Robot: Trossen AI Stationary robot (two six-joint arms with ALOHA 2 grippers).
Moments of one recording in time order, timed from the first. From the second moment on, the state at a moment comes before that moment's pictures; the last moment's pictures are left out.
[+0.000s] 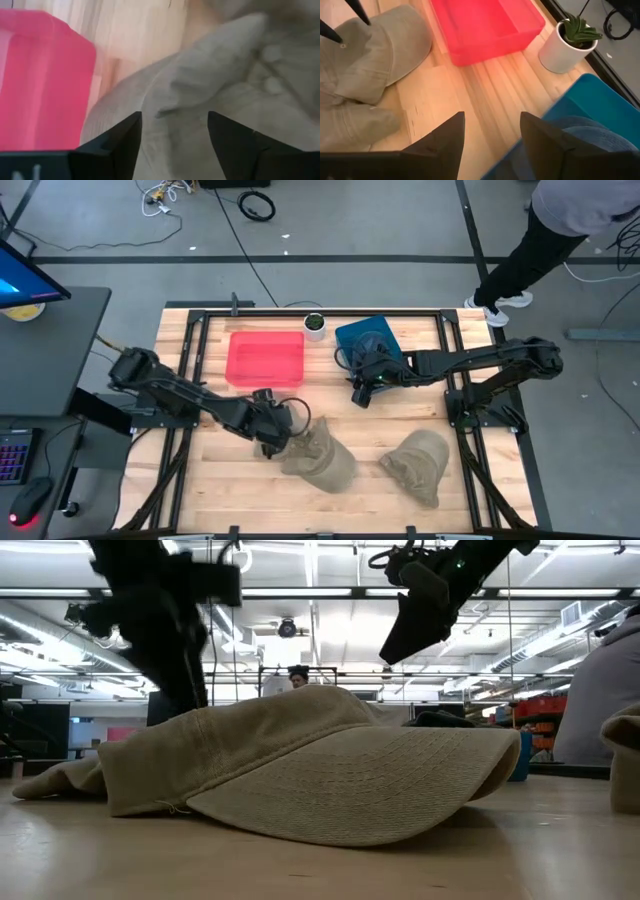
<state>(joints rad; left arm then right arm) -0.37 1.62 1.04 -0.73 -0.45 -0.45 0.00 1.39 1.00 -0.41 0.32 0.20</state>
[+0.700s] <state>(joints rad) -0.35 1.76 1.05 -0.75 -0.59 -0.51 0.00 1.40 1.00 -0.41 0.32 0.20</state>
